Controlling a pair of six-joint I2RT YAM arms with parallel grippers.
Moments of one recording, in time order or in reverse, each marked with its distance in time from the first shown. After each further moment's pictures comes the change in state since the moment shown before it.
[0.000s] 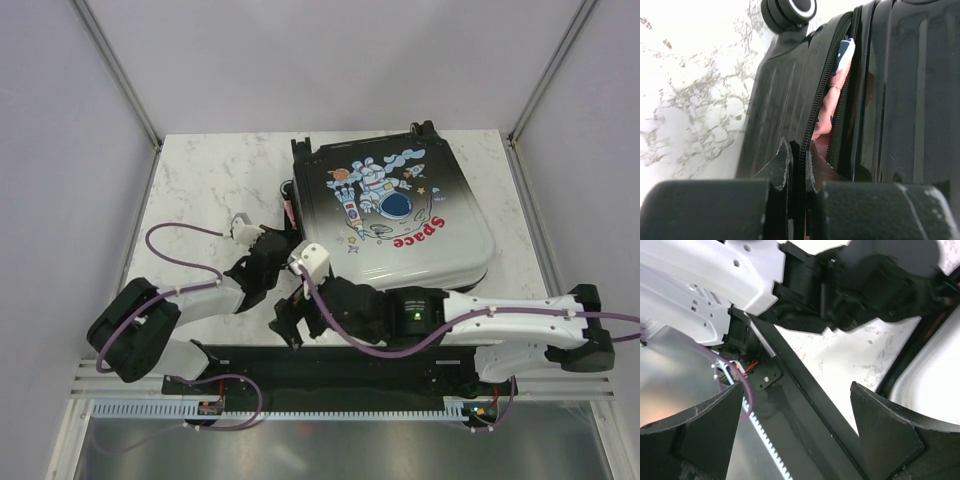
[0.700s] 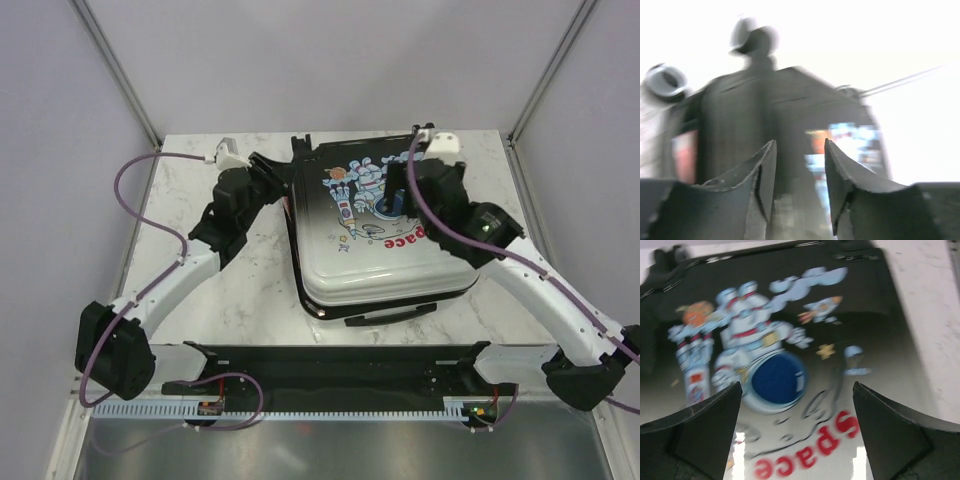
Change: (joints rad) left arm 0.232 -0.108 0.424 -0.286 0.436 0.327; right arm -0.683 -0.119 0.186 -0.412 0.218 -0.010
